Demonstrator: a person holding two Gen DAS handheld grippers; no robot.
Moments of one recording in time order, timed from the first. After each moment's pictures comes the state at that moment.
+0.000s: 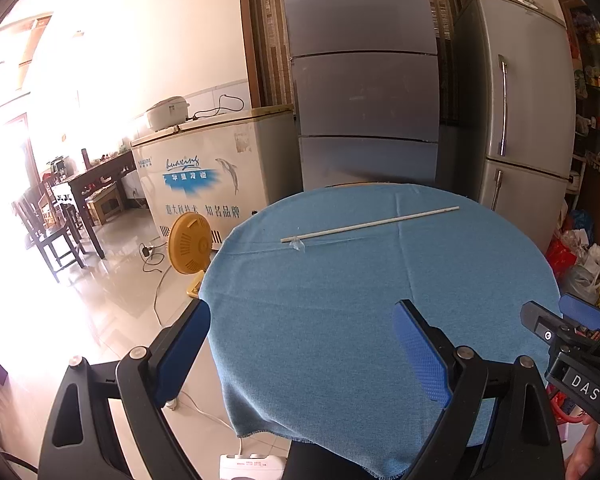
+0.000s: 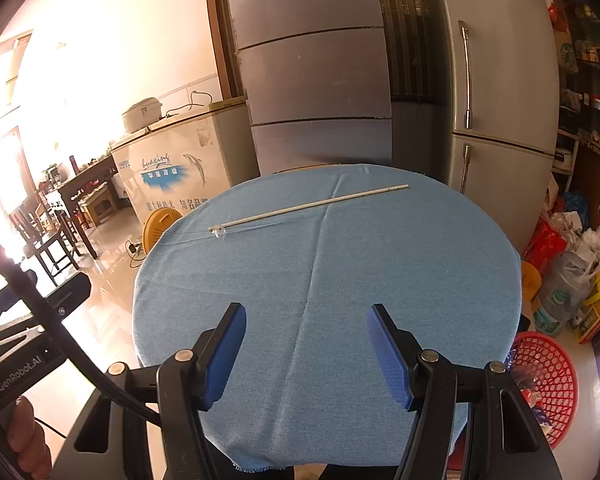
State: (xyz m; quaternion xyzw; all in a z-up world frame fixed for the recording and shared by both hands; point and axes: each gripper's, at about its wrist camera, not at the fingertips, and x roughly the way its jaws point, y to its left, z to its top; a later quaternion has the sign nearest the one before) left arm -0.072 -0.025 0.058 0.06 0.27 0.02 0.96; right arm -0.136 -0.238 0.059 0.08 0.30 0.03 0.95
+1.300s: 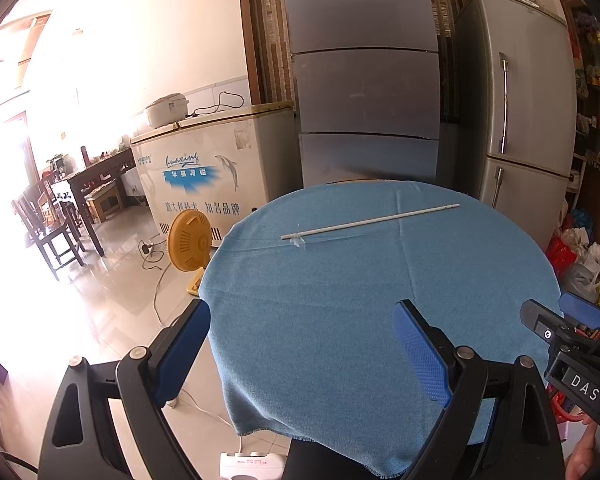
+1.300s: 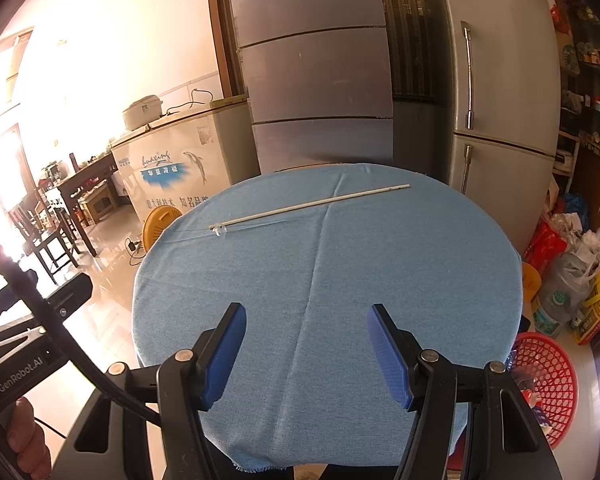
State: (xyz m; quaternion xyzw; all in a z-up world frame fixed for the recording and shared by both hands) left arm -0.076 -0.026 0.060 0.05 0.28 0.03 0.96; right arm -0.137 -0.235 0.057 0.08 0.30 0.03 0.95
